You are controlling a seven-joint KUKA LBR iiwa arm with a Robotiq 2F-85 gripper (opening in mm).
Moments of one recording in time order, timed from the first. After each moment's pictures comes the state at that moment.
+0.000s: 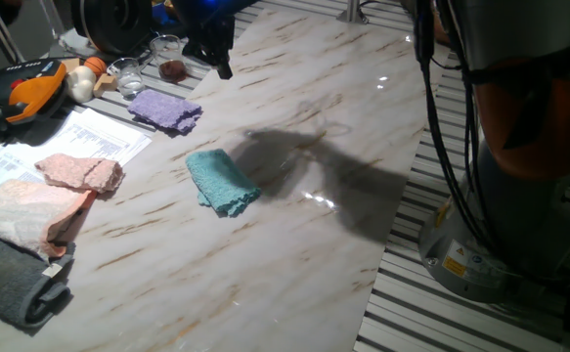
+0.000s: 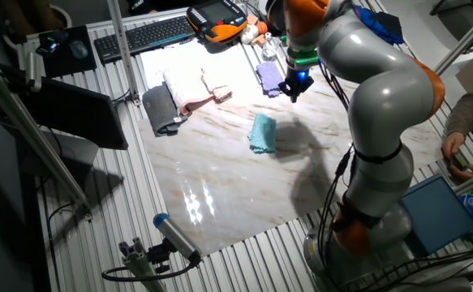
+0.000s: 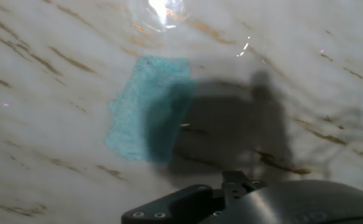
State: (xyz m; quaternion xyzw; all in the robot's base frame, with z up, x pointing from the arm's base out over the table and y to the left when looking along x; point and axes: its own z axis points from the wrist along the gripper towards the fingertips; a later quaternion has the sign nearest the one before) arm 0.519 -0.002 0.256 -0.03 -0.99 0.03 0.12
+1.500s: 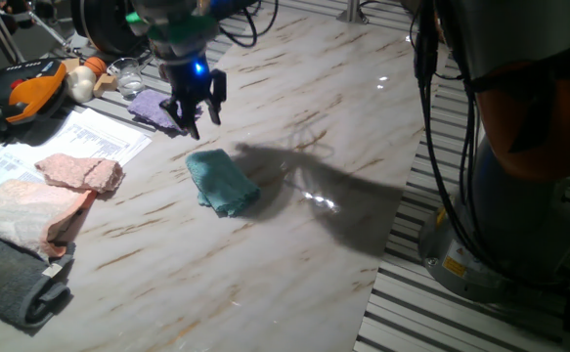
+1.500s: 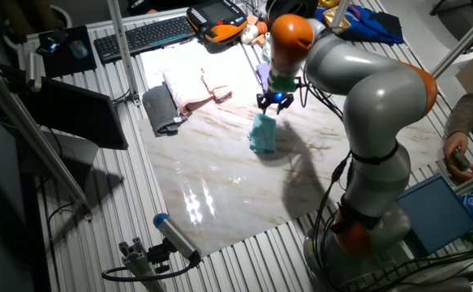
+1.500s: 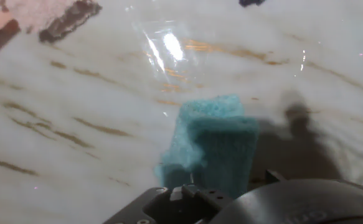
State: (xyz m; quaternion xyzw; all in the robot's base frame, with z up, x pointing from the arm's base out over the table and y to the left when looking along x) arm 0.547 0.055 0.142 -0.14 -0.99 0.00 0.04
